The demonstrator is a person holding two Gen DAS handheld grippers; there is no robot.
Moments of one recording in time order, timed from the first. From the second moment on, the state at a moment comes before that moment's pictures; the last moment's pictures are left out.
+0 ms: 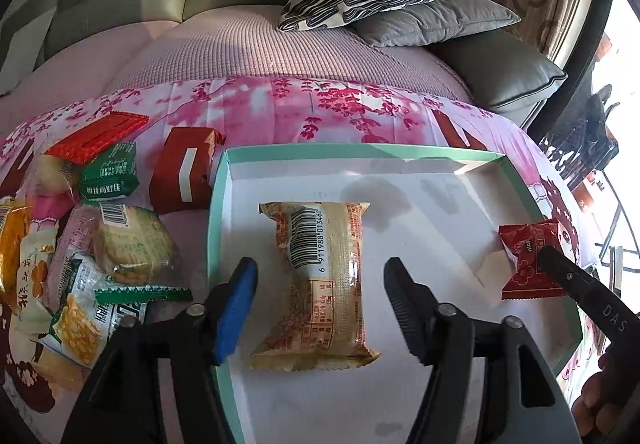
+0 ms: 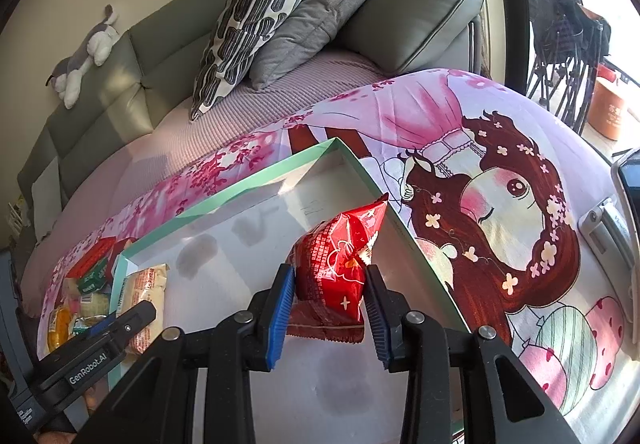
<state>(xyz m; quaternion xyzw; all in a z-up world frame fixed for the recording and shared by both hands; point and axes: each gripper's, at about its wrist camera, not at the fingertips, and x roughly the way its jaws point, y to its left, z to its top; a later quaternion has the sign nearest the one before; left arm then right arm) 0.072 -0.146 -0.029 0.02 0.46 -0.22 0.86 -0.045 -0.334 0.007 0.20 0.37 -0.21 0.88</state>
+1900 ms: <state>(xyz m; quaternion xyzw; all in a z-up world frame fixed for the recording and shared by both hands) 0.051 0.073 0.009 -0.02 0.45 0.07 0.89 0.022 -0.104 -0.006 0.05 0.44 0.03 0.90</state>
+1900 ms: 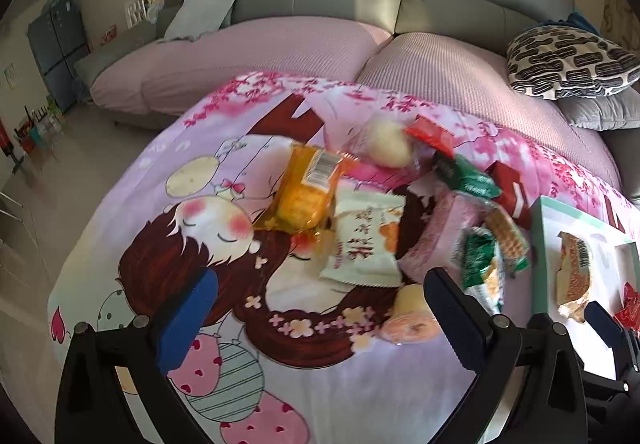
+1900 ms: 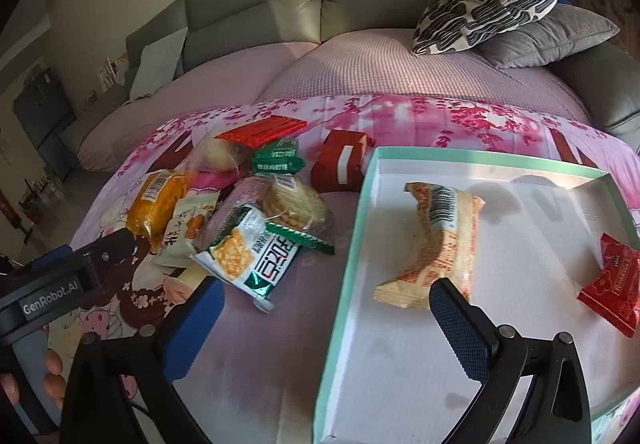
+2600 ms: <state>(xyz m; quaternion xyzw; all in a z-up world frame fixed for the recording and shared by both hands) 0.061 0.119 -0.016 -0.12 0.45 0.07 0.88 0.052 -0.083 -0.026 0.17 0.42 0.05 0.89</state>
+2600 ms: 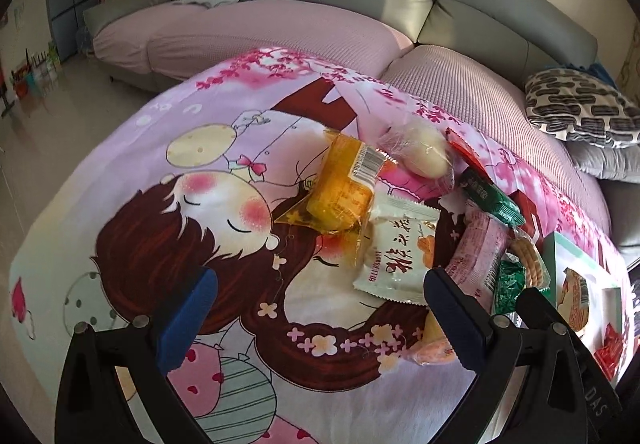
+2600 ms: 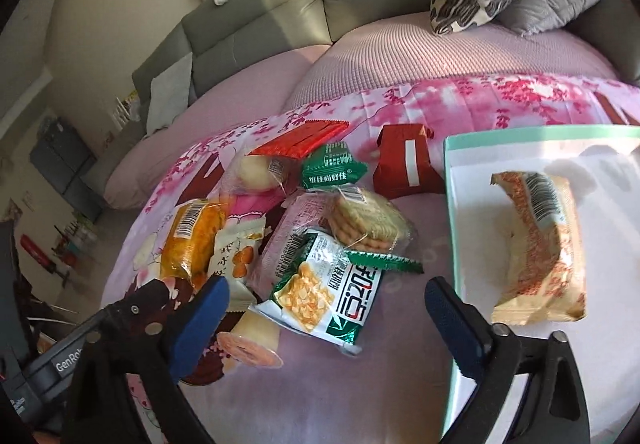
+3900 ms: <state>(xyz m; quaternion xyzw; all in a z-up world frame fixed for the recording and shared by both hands) 0.064 0.101 -0.041 -0.12 0.51 0.03 0.85 0.045 -0.080 -0.036 0.11 0.46 0.05 0.88</state>
